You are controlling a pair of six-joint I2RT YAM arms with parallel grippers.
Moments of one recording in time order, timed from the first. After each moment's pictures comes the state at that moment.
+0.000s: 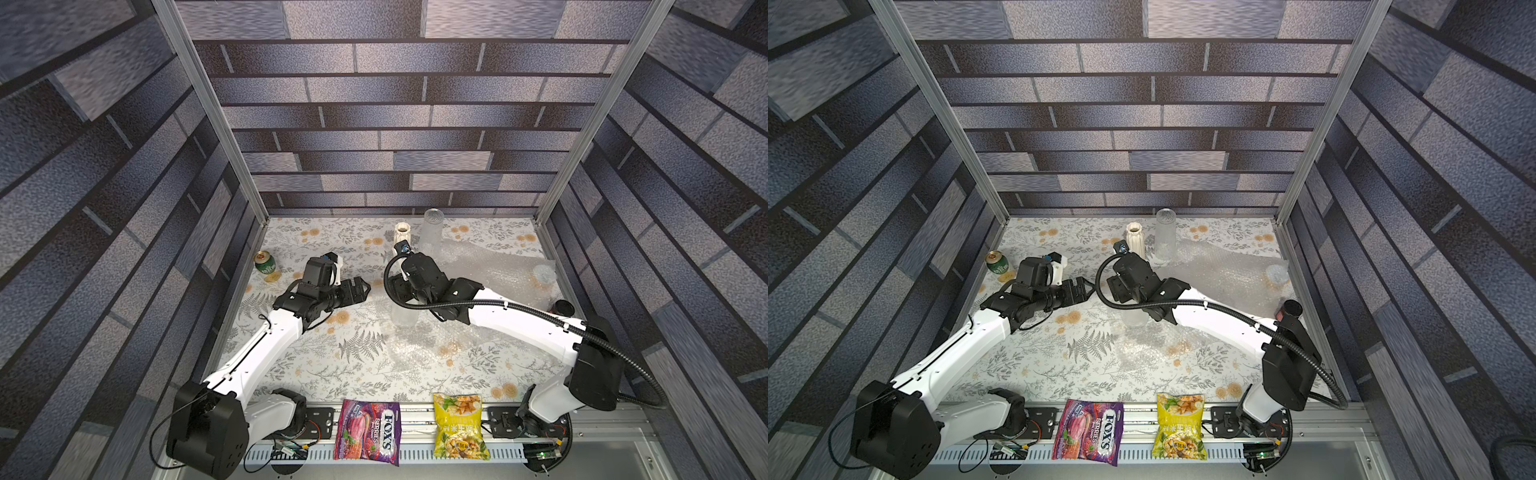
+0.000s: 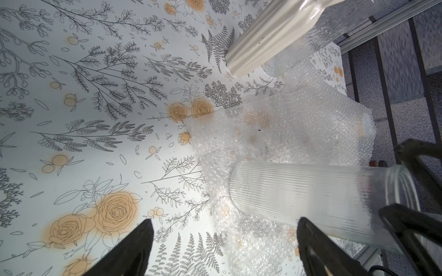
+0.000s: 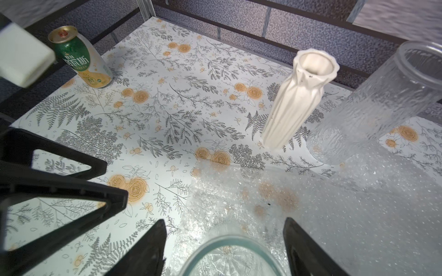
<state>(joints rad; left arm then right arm) -0.31 1.15 0.82 -0.42 0.32 -0.52 0.96 1.58 1.34 -0.42 0.30 0.24</state>
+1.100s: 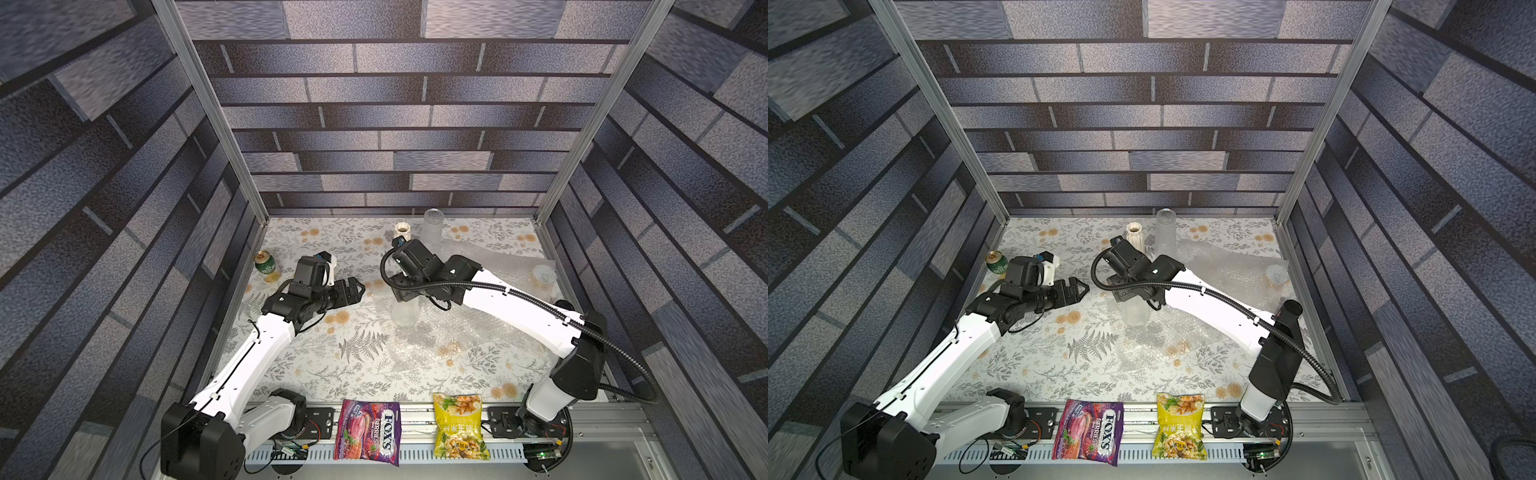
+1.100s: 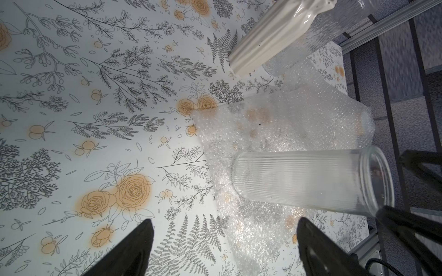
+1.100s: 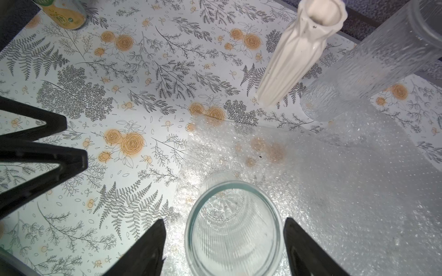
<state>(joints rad) -0.29 1.09 0.87 -0.57 0.31 -0.50 0.96 1.65 1.61 -0.88 0.28 0.30</state>
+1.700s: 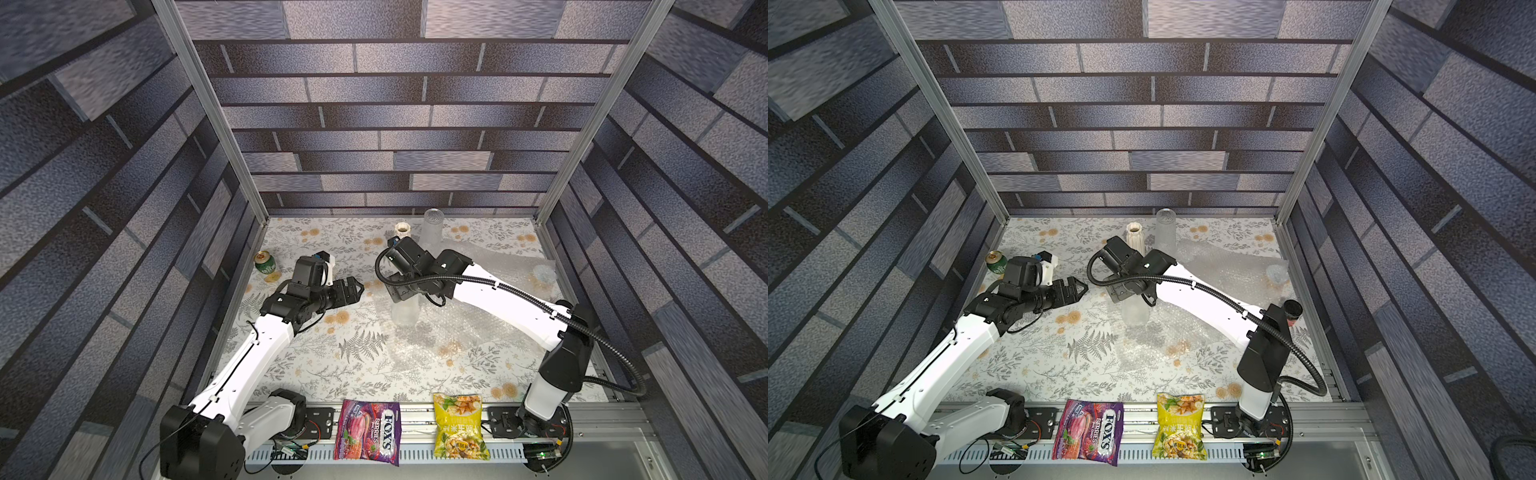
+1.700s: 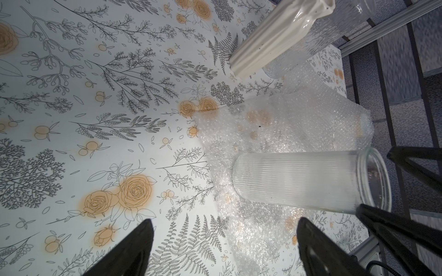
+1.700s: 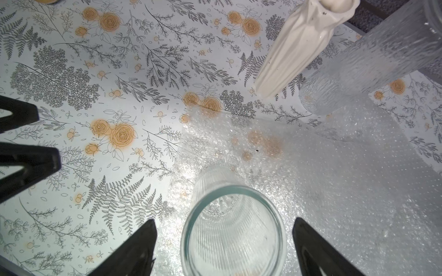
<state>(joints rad) -0.27 1.07 0.87 -0.57 0.31 -0.50 0.96 1.75 1.72 -0.99 0.30 0.30</state>
